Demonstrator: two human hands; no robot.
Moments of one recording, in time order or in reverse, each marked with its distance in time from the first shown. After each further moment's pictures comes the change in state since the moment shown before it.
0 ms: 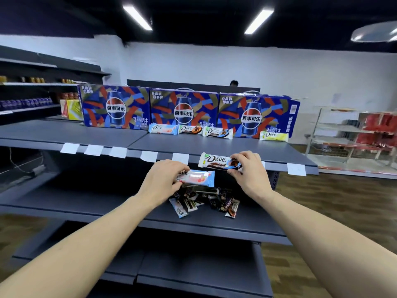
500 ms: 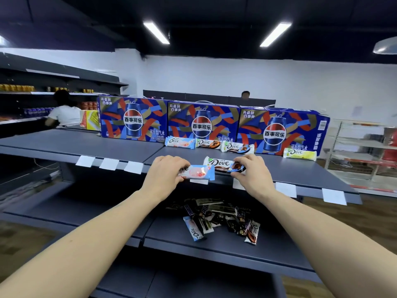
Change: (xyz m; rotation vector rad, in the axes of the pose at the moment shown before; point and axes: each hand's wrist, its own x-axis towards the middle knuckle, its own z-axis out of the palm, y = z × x) left_hand 0.044 -0.072 -0.011 0.140 0.033 -0.108; right_hand 0.084 -0.022 0.047 0.007 -0.042 0.004
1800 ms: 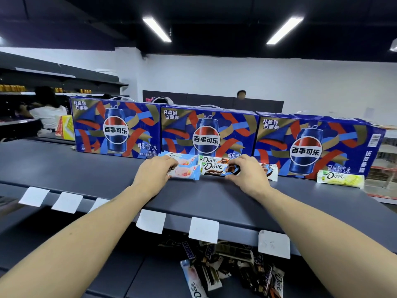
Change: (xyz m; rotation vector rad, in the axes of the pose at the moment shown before) left_hand 0.145 -0.116 0.106 0.125 -0.137 -0.130; right_hand 0.173 0.044 0.109 0.018 -0.099 -0.018
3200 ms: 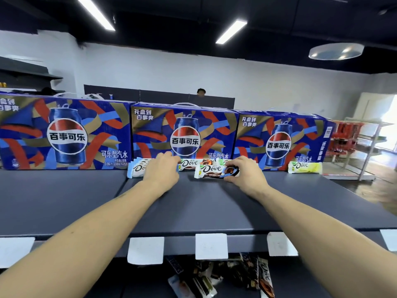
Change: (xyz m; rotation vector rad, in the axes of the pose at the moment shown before) left_hand 0.075 0.022 0.043 -0.149 -0.082 0.116; right_hand 0.002 0.018 0.002 -0.093 0.046 0.219
